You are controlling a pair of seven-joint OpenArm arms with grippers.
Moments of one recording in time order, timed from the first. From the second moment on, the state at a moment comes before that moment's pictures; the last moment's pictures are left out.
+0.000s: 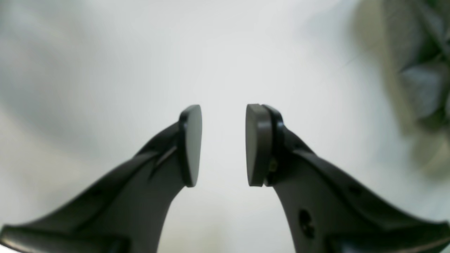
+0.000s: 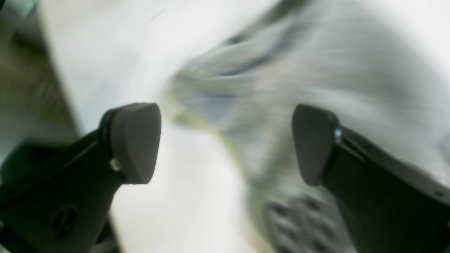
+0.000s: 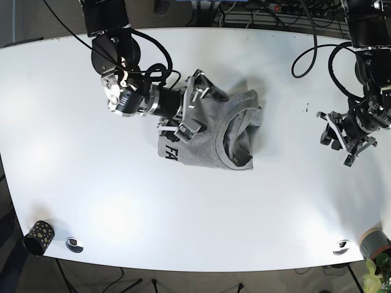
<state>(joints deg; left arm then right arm) -1.3 -28.5 -11.9 89.6 -26.5 -31.7 51.7 0.3 9.4 -15.3 100.6 32.1 37.5 -52.1</state>
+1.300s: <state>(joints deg) -3.4 -8.0 9.5 98.8 -13.4 -31.6 51.5 17.1 11.4 -2.9 76.4 32.8 37.6 -49.7</state>
